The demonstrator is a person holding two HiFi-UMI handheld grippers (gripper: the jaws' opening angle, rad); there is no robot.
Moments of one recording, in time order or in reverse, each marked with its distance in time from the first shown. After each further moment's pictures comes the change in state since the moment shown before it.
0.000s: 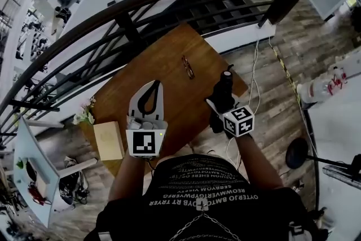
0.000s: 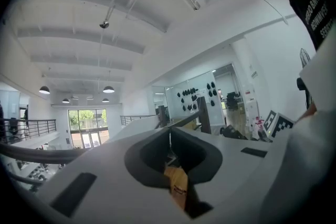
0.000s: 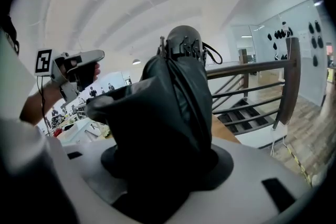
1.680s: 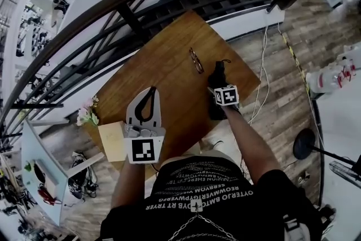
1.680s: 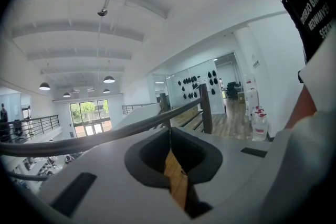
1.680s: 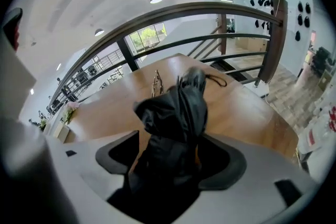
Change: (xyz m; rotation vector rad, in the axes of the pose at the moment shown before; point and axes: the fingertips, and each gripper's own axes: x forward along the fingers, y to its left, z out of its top) left arm 0.009 0.041 -0.067 0.033 0.146 -0.001; right arm 0.161 -0.101 -0.154 0.209 0.388 -0.229
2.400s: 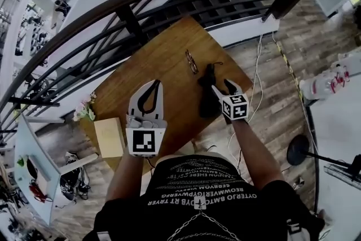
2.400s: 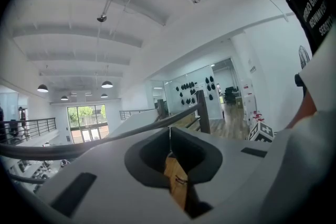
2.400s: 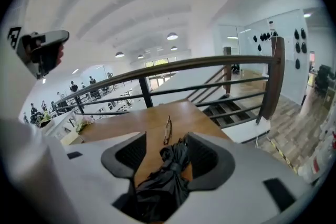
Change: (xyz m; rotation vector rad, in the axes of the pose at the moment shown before) left arm -0.014 -0.025 0.029 -0.008 -0.070 -0.020; right arm -0.131 0.020 0.053 -0.143 -0.351 0.042
